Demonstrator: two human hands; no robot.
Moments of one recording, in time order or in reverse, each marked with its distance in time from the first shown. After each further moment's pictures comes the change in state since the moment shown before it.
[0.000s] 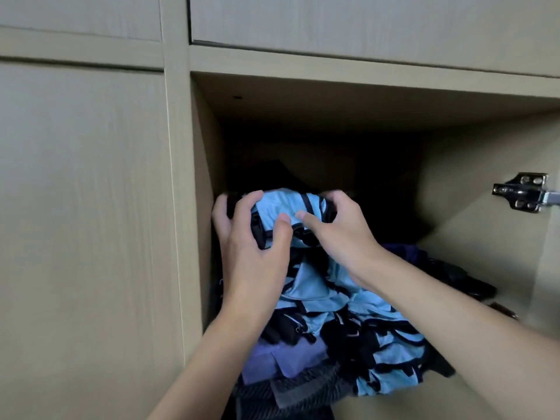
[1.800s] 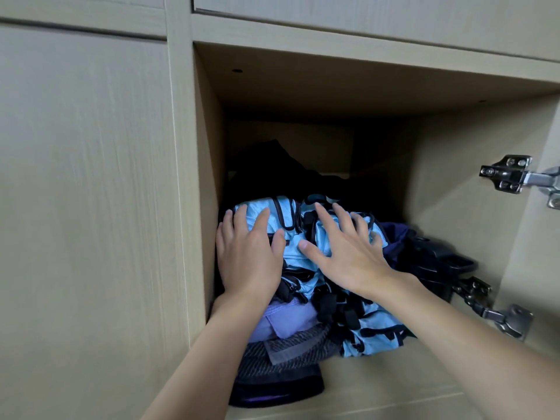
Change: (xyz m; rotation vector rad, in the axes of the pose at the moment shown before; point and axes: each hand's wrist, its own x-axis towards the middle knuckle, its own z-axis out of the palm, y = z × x) left_hand -0.007 -0.052 0.009 0.747 -0.132 0.063; right_hand -0.037 0.050 -0.017 -0.956 -0.280 0.035
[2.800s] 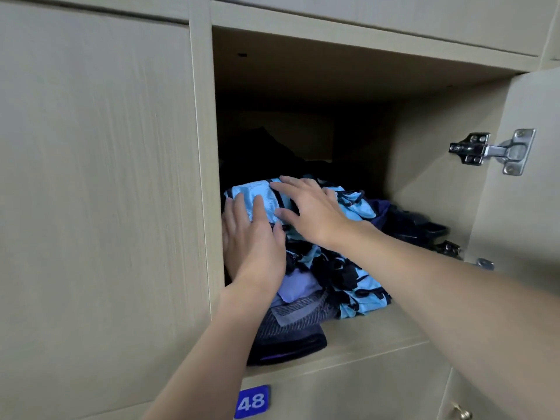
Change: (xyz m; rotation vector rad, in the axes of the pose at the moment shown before) left_hand -0.027 -0.003 -0.015 -0.076 -0.013 0.028; right_hand 0.013 -0.049 -0.008 0.044 0.160 -0.242
